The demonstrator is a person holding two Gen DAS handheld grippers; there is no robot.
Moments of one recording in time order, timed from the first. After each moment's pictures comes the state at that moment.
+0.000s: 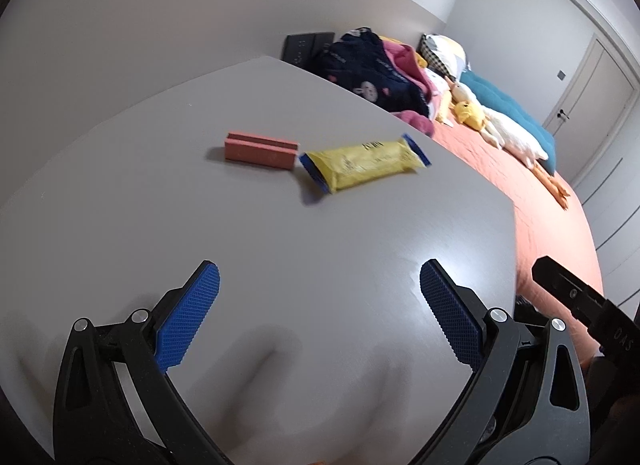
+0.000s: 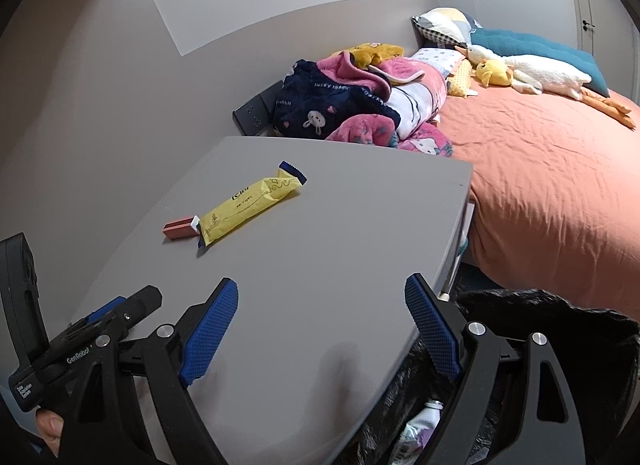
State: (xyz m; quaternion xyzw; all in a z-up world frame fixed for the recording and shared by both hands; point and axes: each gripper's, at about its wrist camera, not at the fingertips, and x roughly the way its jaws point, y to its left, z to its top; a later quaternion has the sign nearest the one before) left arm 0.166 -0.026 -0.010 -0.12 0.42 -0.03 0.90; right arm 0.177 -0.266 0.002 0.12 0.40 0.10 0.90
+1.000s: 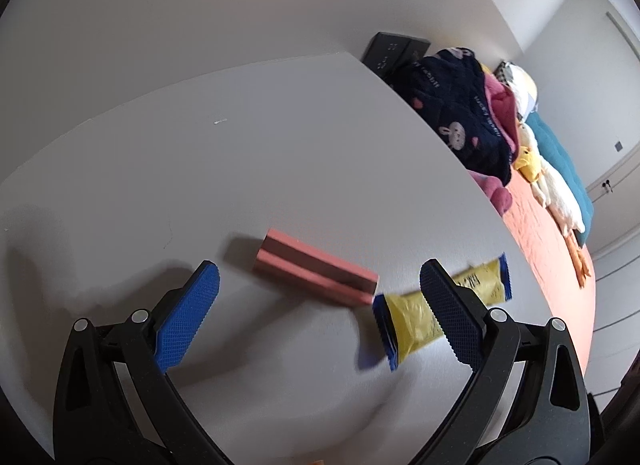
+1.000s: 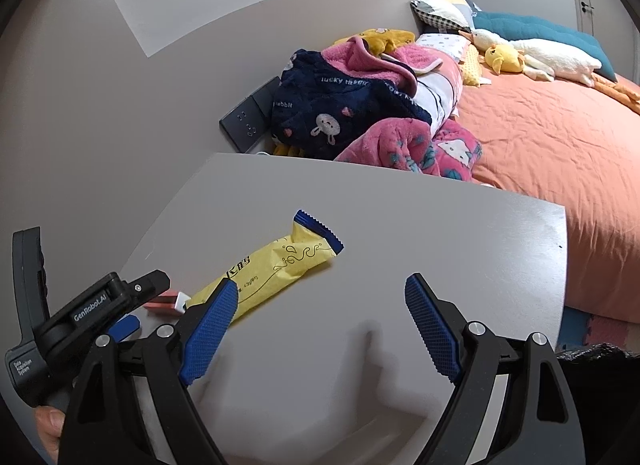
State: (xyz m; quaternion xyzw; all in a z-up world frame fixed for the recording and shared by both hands) left arm 0.285 0.028 -0.030 -0.22 0.47 0.07 0.85; right arm 0.288 -0.218 -0.014 0.15 0.42 0.09 0.89
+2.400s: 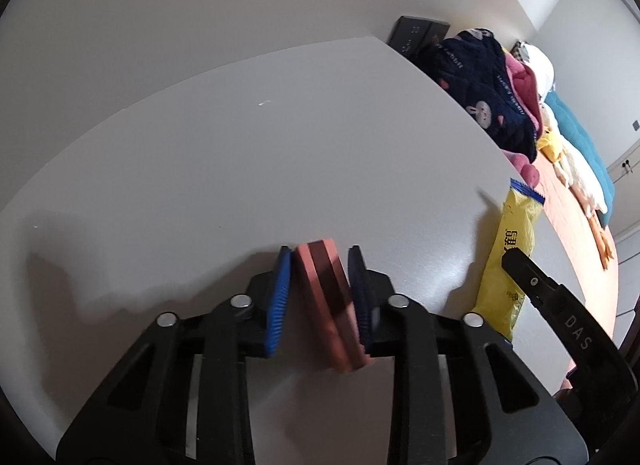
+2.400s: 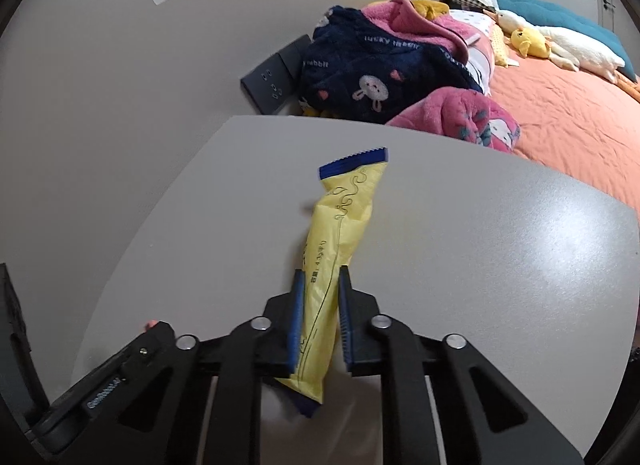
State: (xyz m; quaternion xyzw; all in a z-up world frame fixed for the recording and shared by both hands) left arm 0.266 0.043 -0.036 -0.19 0.49 0.09 0.85; right arm 0.320 -0.154 -0.034 0.14 0.46 0.12 0.87
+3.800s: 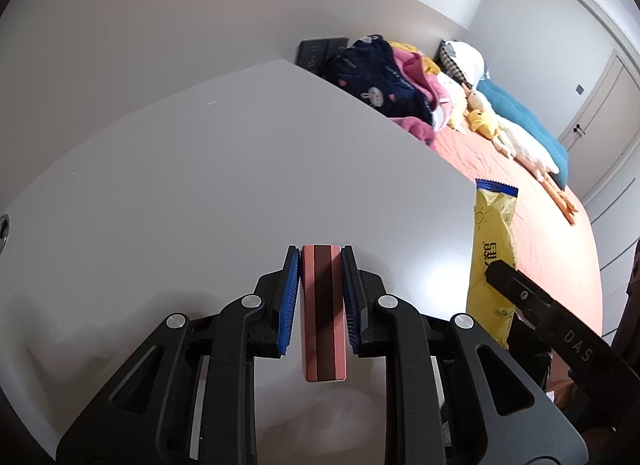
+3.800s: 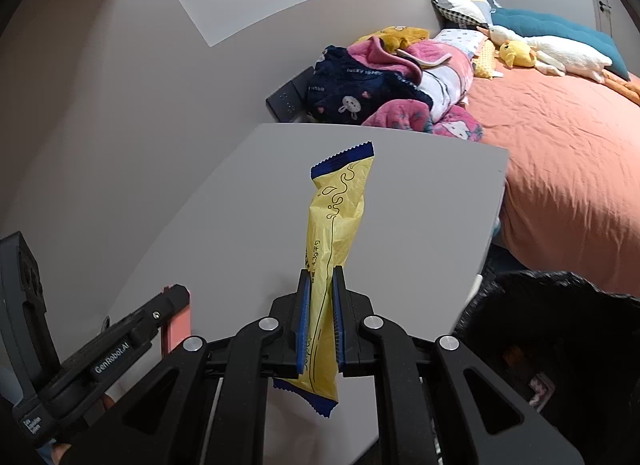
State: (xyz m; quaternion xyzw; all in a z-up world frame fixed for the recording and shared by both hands) left arm 0.137 -0.050 0.026 -0.14 0.43 0.01 0.89; right arm 0.161 -0.251 0.024 0.15 0.43 0.15 0.88
